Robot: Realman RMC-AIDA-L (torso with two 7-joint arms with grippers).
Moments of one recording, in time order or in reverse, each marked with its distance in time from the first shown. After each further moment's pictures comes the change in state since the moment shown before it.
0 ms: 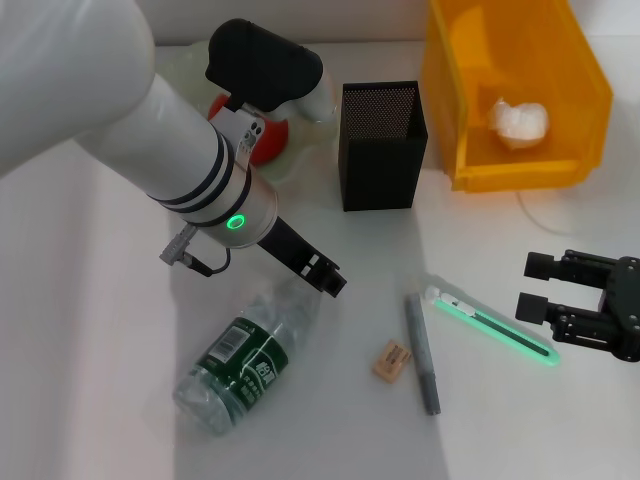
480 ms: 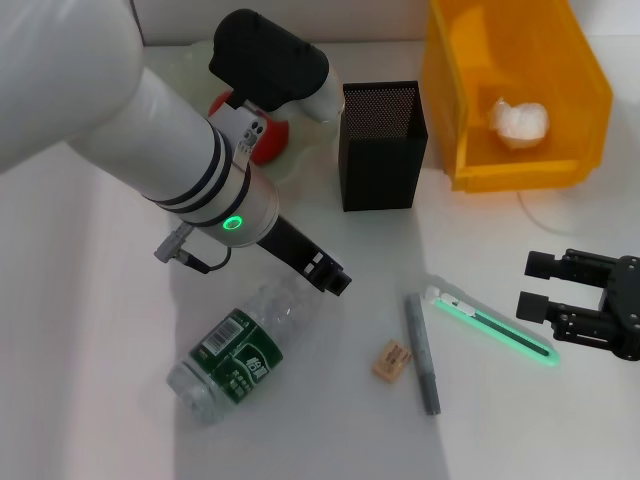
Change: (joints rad) left arm 0.048 0.003 0.010 0.110 0.013 0.028 0.044; right arm 0.001 -0.002 0.002 0.003 0.001 0.001 -0.001
